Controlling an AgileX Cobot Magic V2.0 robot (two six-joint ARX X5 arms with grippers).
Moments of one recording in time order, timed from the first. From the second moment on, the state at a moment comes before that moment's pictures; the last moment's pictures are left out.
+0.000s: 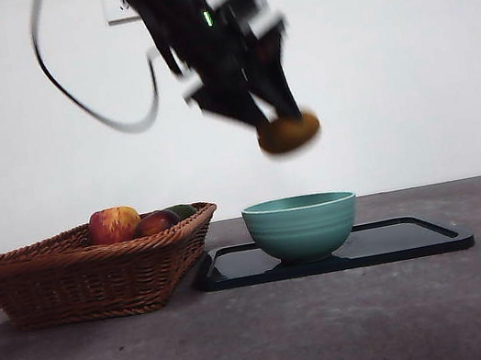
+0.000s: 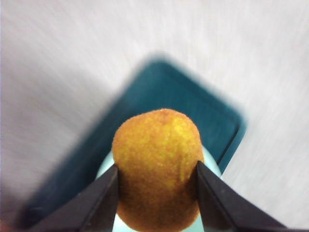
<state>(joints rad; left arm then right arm) -0.61 2.02 1.93 -0.73 0.29 0.19 0.48 0.43 0.83 -1.11 -0.44 0.19</state>
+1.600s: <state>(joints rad) -0.47 1.26 1.28 -0.75 -0.08 -0.22 0.48 0.43 0.83 -1.04 -0.44 0.19</state>
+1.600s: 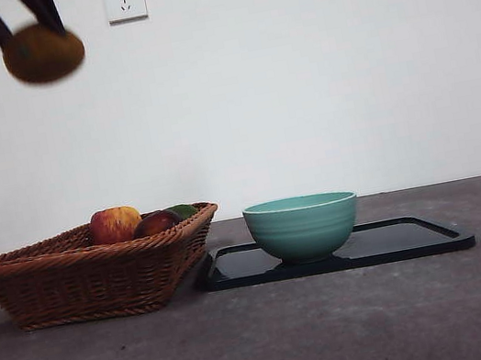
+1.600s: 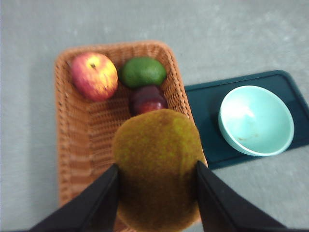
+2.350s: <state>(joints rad) -0.46 1.58 1.02 -0.32 -0.16 -0.24 0.48 0.43 0.83 -1.04 -0.42 0.19</state>
